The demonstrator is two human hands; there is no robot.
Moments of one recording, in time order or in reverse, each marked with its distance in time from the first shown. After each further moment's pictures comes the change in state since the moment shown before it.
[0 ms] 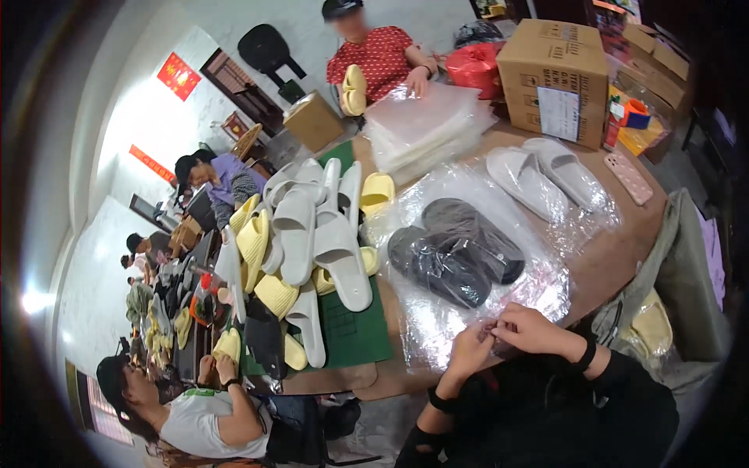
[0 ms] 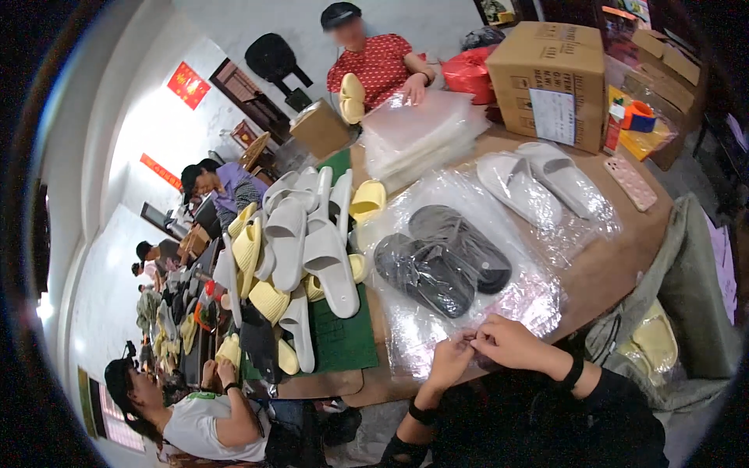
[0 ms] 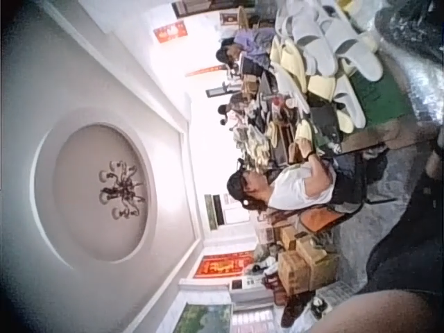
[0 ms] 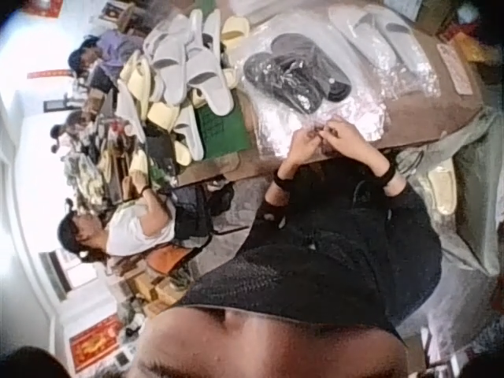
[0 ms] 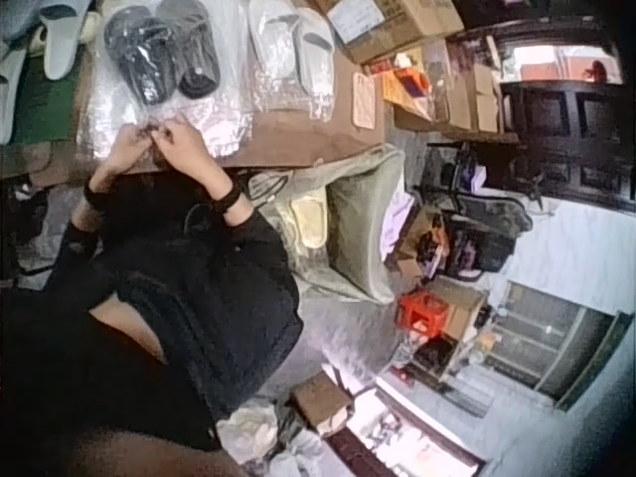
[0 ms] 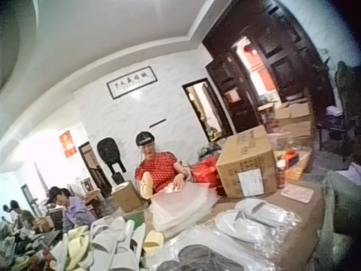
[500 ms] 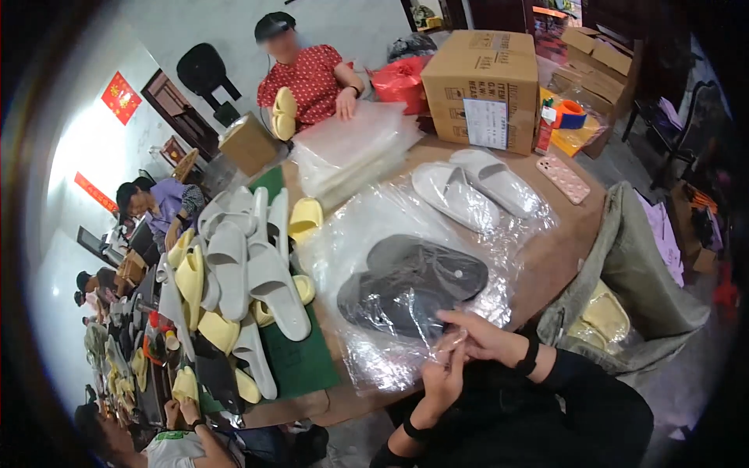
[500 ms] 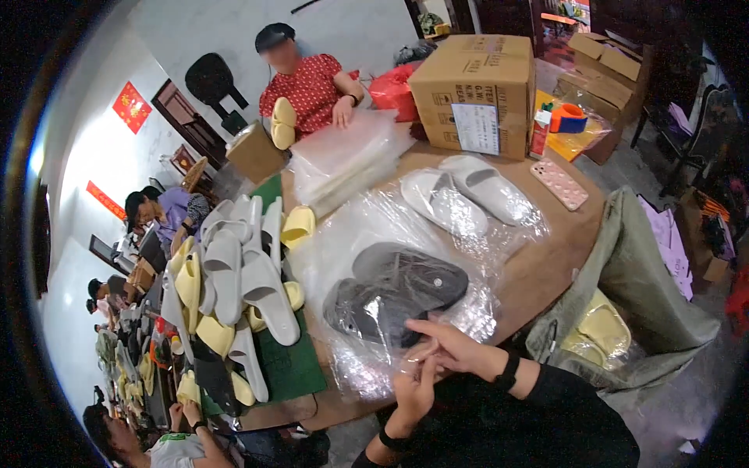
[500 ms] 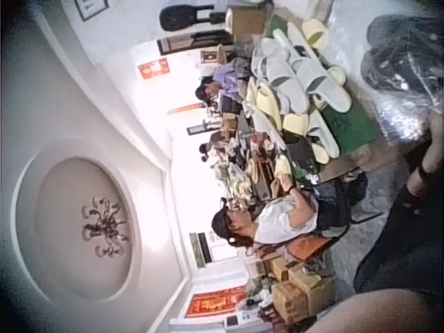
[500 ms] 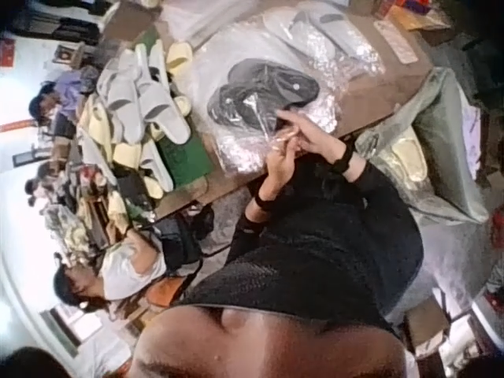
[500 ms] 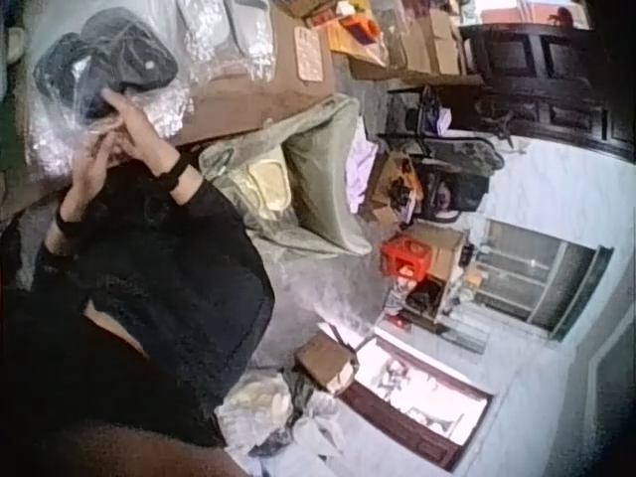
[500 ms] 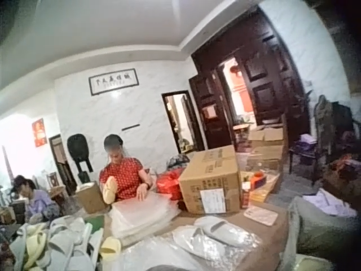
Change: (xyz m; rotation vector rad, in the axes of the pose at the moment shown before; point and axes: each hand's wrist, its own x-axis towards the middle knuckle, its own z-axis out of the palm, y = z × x) left_hand -0.030 0.065 0.031 -0.206 0.094 0.281; right_hand 0.008 0.007 -0.002 1.598 -0.132 0.540
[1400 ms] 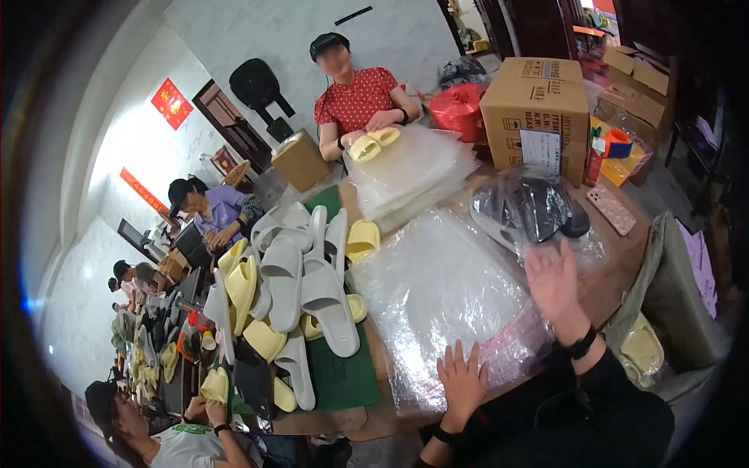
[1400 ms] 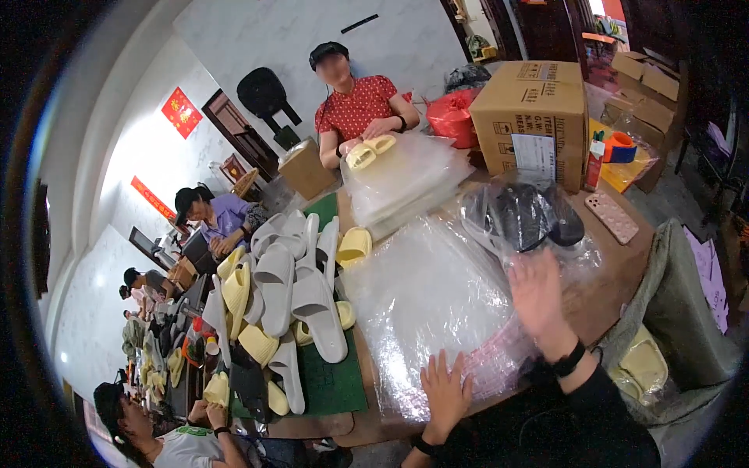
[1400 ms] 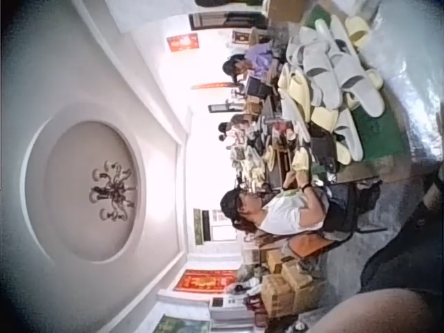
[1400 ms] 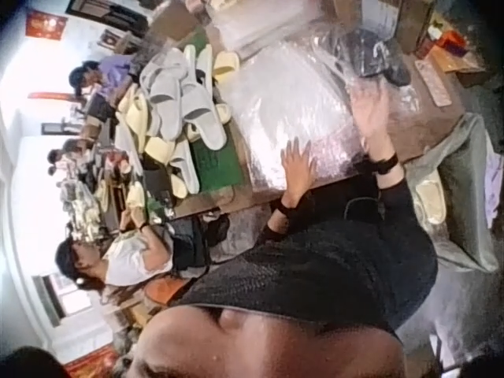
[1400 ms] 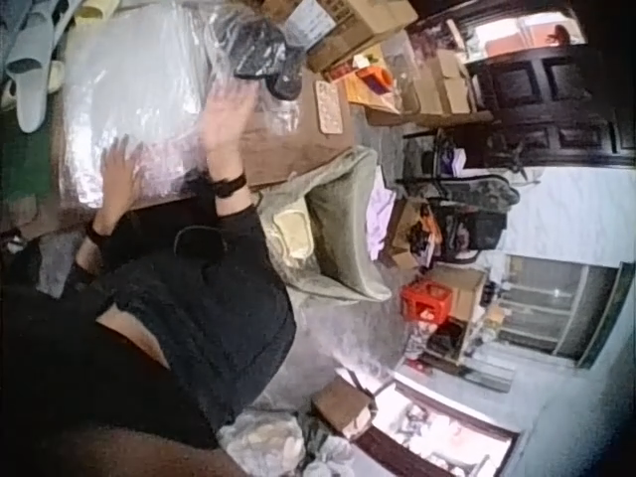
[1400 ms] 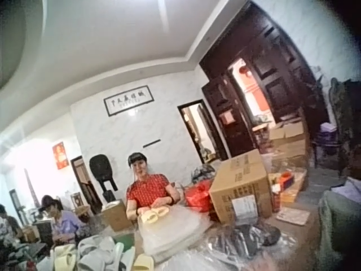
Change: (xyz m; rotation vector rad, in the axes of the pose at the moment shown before) left_hand 0.013 -0.064 -0.015 1.118 -0.047 0.110; right_hand -0.002 -0.107 -0.001 0.498 0.007 -0.973
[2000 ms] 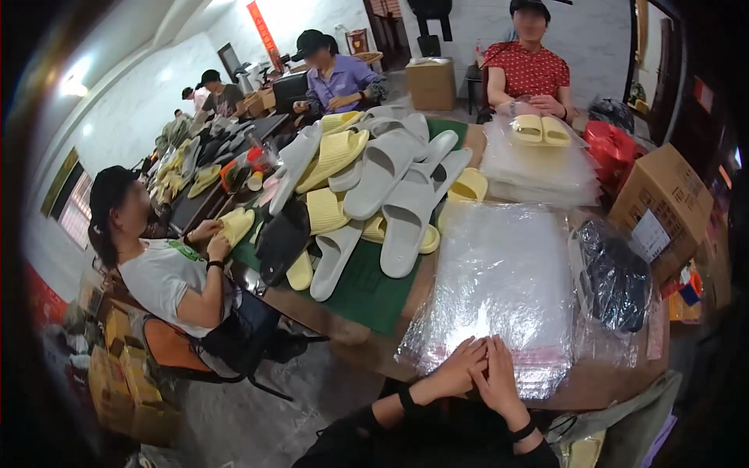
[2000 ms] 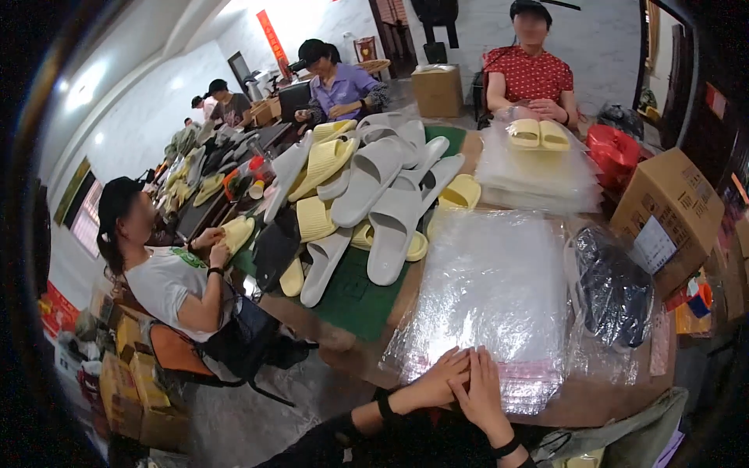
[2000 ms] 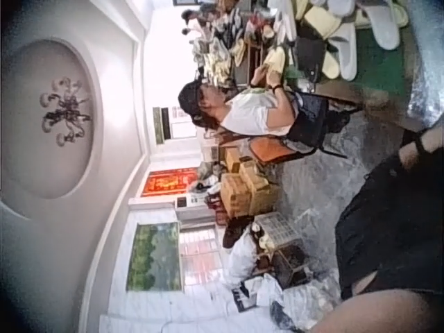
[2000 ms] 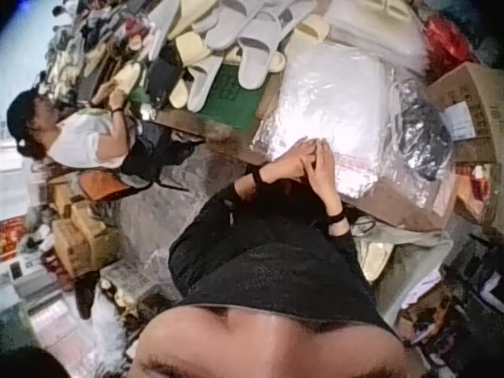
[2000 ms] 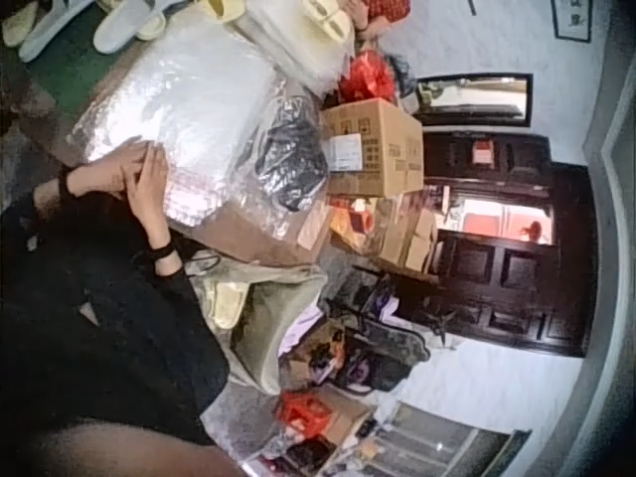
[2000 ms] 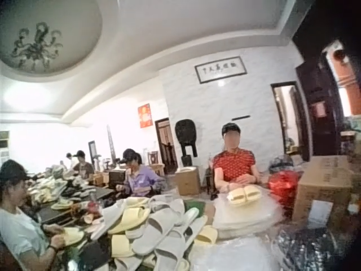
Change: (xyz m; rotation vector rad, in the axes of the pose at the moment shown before) left_hand -0.009 -0.039 -0.016 -0.317 -0.204 0.120; right_hand -0.099 0.094 -0.061 -1.995 -1.057 0.084
